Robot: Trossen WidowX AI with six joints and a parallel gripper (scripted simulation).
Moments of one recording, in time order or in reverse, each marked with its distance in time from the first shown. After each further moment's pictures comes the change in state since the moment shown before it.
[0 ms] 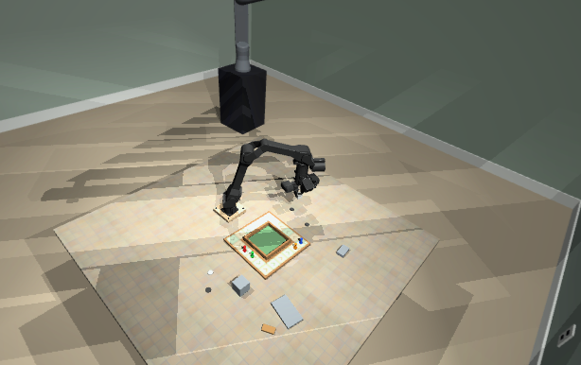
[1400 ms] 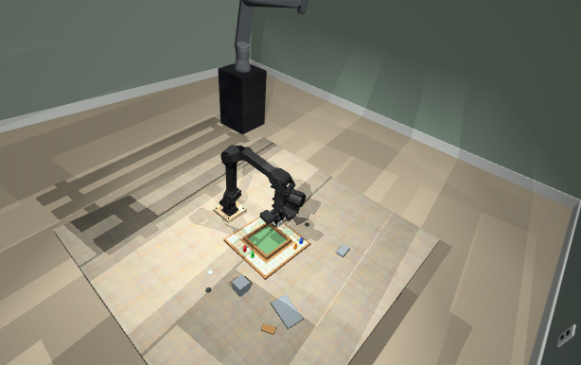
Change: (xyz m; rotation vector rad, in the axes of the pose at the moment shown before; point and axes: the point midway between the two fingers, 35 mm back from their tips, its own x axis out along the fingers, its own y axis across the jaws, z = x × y) arm 0.018 -0.167 0.108 -0.260 -0.003 -0.014
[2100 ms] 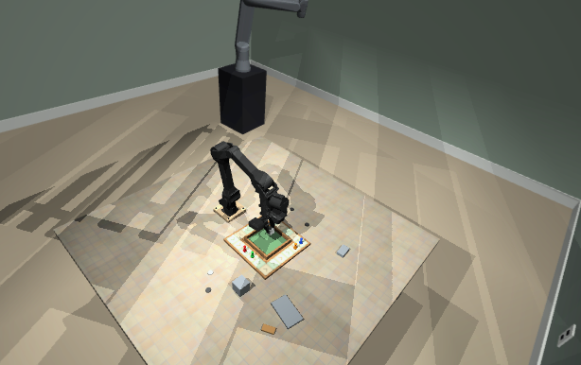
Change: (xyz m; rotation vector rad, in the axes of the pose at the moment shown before) arm 0.014 -0.056 -0.002 -0.069 -0.201 -0.006
